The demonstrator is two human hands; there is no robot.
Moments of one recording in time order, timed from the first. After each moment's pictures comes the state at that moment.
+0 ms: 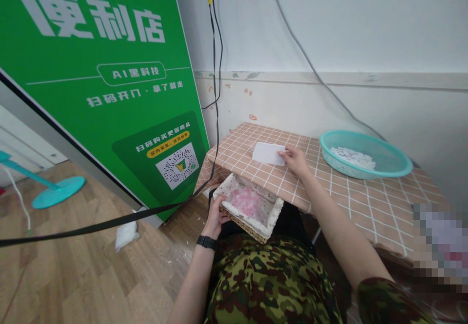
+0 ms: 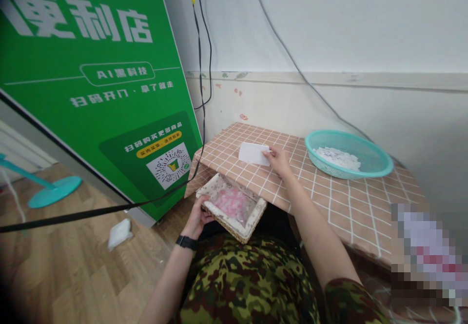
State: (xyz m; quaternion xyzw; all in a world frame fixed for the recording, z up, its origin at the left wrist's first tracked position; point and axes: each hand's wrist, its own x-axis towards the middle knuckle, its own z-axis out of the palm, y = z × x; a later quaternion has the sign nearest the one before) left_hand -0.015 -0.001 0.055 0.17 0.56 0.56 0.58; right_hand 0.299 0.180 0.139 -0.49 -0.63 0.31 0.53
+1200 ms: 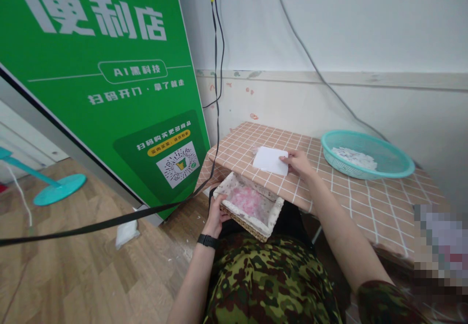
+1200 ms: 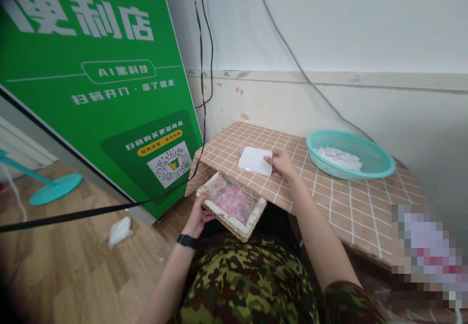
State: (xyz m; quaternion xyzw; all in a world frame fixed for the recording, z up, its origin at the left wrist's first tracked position) left_hand -0.014 -0.002 0.057 0.18 0.56 0.57 0.58; right_hand 0.306 0.169 0.144 -0.54 -0.56 0.42 0.48
